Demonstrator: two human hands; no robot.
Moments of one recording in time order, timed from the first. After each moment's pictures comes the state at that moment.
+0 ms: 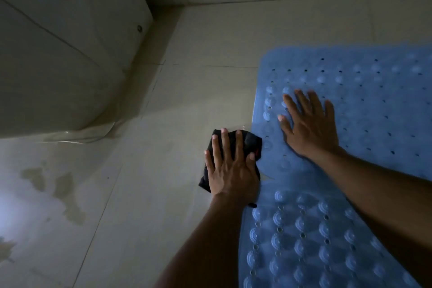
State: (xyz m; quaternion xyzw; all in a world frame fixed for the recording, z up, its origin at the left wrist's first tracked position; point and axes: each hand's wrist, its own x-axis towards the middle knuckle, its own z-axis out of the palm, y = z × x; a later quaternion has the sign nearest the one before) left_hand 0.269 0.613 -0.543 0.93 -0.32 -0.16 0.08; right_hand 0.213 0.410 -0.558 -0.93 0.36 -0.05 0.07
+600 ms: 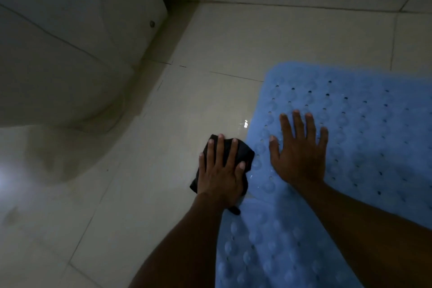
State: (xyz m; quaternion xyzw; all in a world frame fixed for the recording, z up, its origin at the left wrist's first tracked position) left_hand 0.287 0.595 -0.533 0.93 -0.32 -0.21 0.04; right_hand 0.208 0.414 -0.556 -0.93 0.35 -0.07 0.06
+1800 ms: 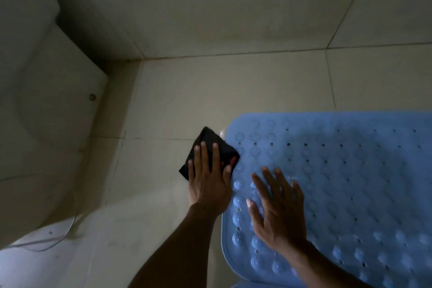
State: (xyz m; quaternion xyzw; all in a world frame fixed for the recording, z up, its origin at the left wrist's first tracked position) left_hand 0.395 0.465 -0.531 0.90 -0.39 -0.17 0.05; right_hand 0.217 0.404 -0.540 -0.91 0.37 -0.06 0.15
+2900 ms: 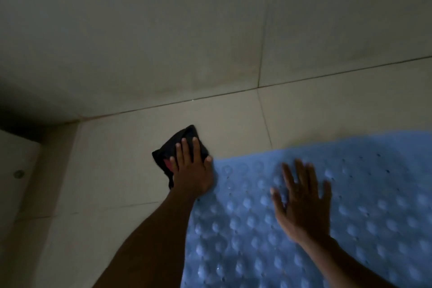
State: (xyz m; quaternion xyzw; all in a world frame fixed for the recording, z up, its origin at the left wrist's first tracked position) left_hand 0.414 0.267 -0.540 0.89 -0.41 -0.18 0.05; right_hand 0.149 0.226 -0.546 -0.83 0.54 -0.06 0.09
